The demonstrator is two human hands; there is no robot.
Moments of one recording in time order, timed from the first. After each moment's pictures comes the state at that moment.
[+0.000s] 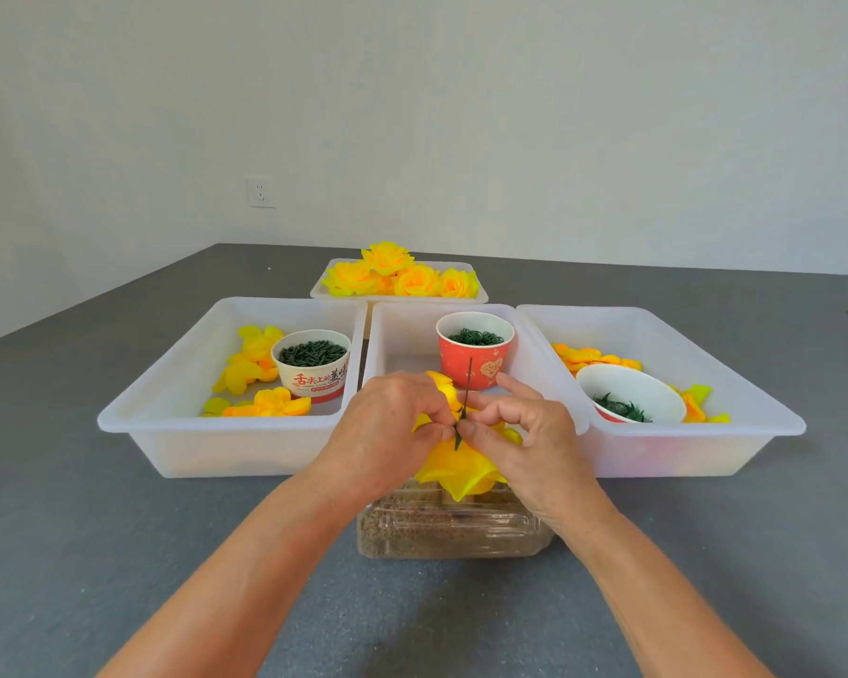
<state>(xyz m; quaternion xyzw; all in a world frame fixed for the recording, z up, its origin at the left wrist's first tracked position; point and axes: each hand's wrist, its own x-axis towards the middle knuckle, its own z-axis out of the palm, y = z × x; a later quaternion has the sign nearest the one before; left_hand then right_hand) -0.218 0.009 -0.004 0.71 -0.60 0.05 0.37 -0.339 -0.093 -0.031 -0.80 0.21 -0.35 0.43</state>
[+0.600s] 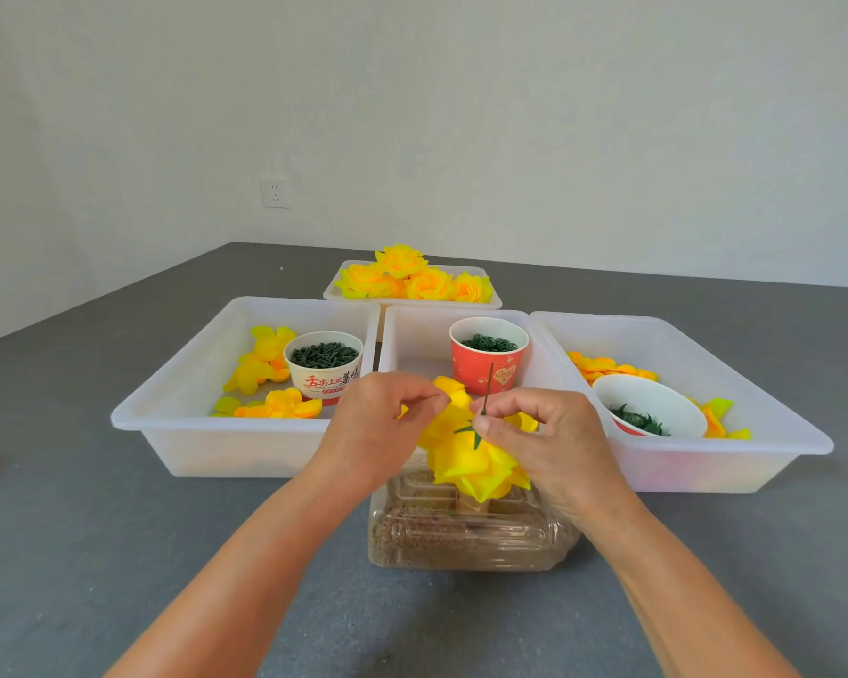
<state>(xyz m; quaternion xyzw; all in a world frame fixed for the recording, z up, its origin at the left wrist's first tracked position) -0.203 0.012 -0.008 0.72 -0.50 0.01 0.48 -0.333 -0.097 -0.019 -0.80 0.21 -0.37 0.43</state>
